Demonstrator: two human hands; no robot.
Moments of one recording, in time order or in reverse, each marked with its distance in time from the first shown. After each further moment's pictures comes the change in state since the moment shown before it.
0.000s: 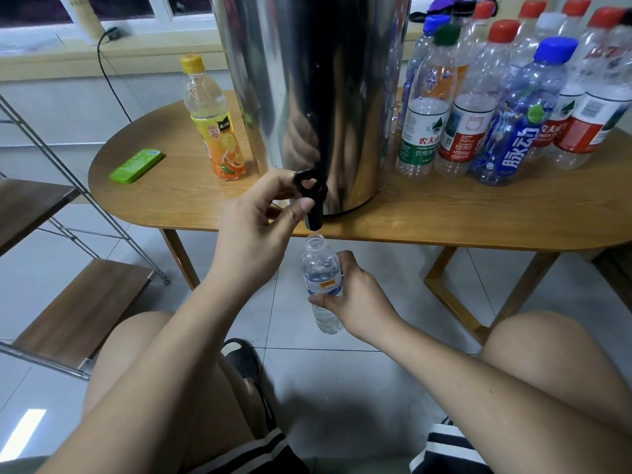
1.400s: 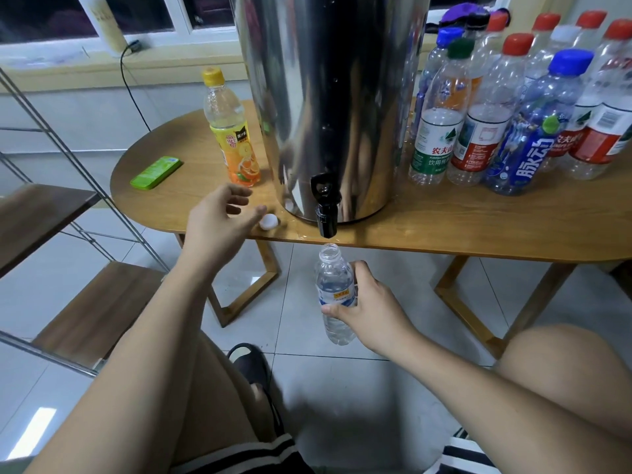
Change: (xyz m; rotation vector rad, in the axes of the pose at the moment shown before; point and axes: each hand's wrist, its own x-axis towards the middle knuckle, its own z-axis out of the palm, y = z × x) left_hand 0.028 -0.078 -0.055 0.321 0.074 -0.390; right_hand -0.011 -0.006 -0.005 0.002 -0.014 0.024
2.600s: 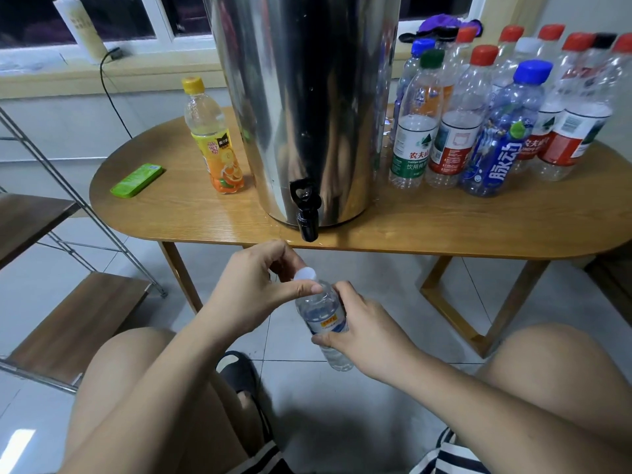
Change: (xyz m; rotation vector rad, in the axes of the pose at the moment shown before) left_hand -0.085 0.042 0.026 -0.161 -0.328 0.275; right_hand -0.035 -0.009 -0.017 -0.141 -0.100 -0.041
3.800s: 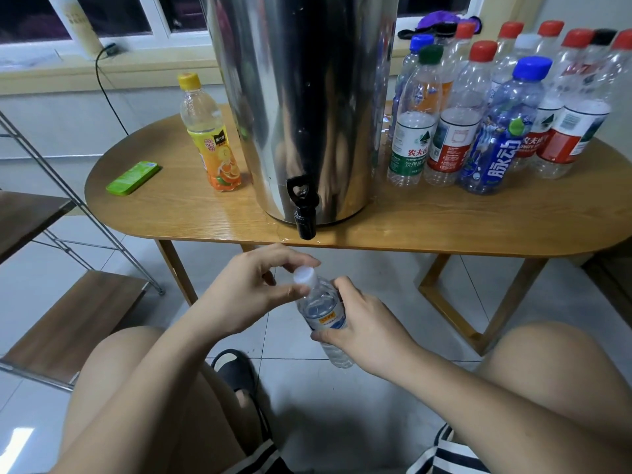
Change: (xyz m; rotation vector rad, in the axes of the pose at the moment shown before) left_hand 0.001 -0.006 -0.008 -0.007 -0.213 0.016; right_hand 0.002 0.001 -0.002 -0.054 0.017 -0.007
